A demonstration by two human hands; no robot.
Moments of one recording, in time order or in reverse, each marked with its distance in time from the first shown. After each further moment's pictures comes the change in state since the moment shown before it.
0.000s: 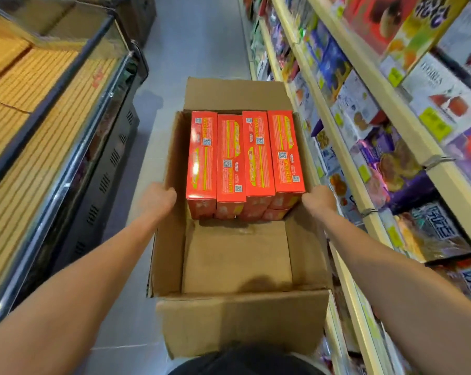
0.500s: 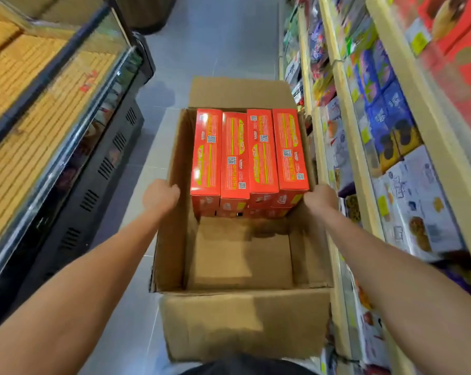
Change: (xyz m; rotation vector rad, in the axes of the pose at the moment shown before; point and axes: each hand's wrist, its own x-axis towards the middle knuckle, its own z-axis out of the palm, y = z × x) left_hand 0.281 0.156 0.078 0.098 0.015 -0.148; right_hand 0.338 -0.142 0.009 -0.036 -0.095 -0.004
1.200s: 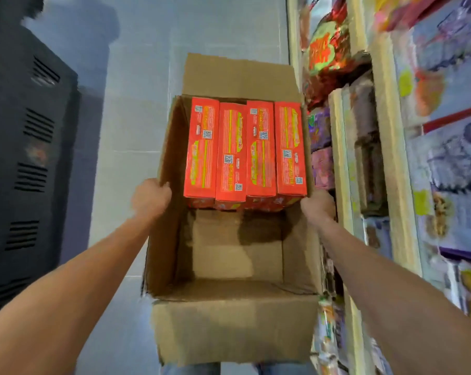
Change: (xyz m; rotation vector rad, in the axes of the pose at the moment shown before) left_hand 0.350 0.043 0.239 0.149 -0.230 -0.160; right_hand 0.328 -0.011 0.251 -0.048 -0.150 0.330
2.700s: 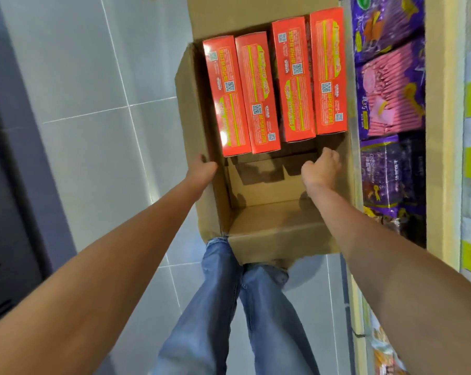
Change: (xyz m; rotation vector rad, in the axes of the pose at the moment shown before) left_hand 0.126 0.038 0.245 -0.197 -0.526 -0.154; right_hand 0.157 0.040 0.199 0.145 -0.025 0.164
